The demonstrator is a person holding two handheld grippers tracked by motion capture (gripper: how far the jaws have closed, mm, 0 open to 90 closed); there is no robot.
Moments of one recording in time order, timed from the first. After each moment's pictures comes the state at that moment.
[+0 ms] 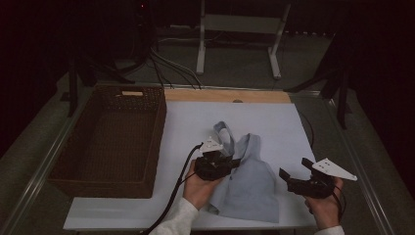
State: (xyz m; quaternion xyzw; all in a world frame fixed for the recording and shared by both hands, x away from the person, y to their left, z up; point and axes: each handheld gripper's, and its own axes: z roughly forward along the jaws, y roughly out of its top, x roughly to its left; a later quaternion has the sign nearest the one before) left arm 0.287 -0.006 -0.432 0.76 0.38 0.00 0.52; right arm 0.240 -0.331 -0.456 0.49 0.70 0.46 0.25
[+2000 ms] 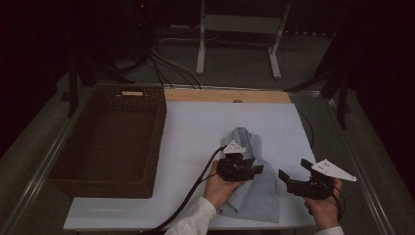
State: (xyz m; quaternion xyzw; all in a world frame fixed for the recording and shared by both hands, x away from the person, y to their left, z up) left arm 0.299 -0.062 -0.458 0.77 0.35 -0.05 0.53; right arm 0.238 -0.330 -0.457 0.49 0.70 0.46 0.24
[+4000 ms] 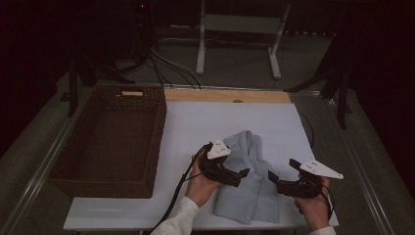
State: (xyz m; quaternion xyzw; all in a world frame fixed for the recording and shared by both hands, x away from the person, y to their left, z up) left arm 0.297 -0.015 -0.447 0.80 0.29 0.08 0.52; right arm 0.245 -0.306 -0.465 0.47 0.72 0.47 0.21
